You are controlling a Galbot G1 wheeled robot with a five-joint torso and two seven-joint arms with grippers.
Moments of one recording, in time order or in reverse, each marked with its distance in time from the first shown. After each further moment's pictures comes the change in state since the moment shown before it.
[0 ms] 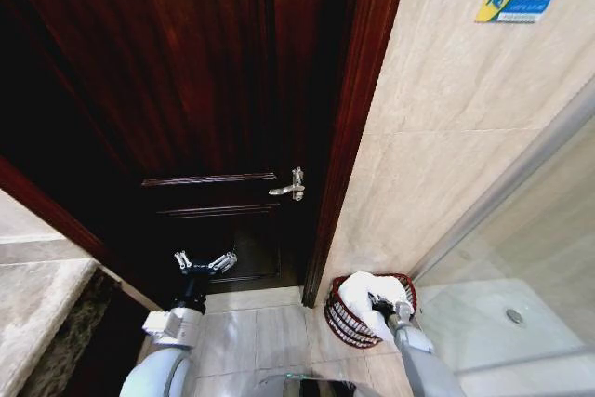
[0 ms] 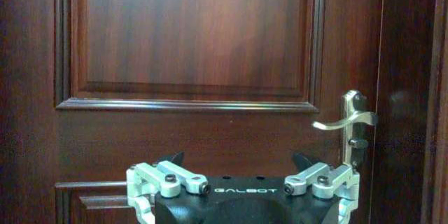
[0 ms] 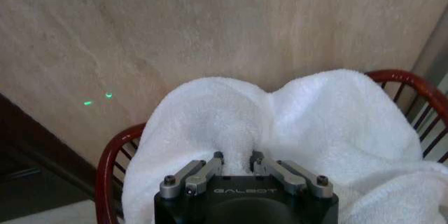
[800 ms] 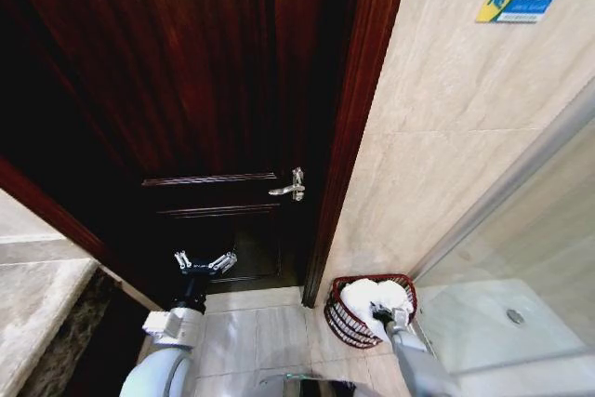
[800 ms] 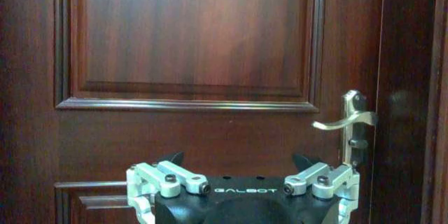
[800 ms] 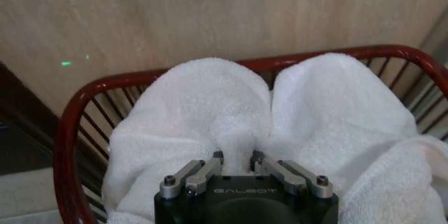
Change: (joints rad) left arm 0.000 0.000 0.000 0.000 0.000 0.000 0.000; right arm 0.135 0.032 0.036 -0.324 -0.195 0.210 0.020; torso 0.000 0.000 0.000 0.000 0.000
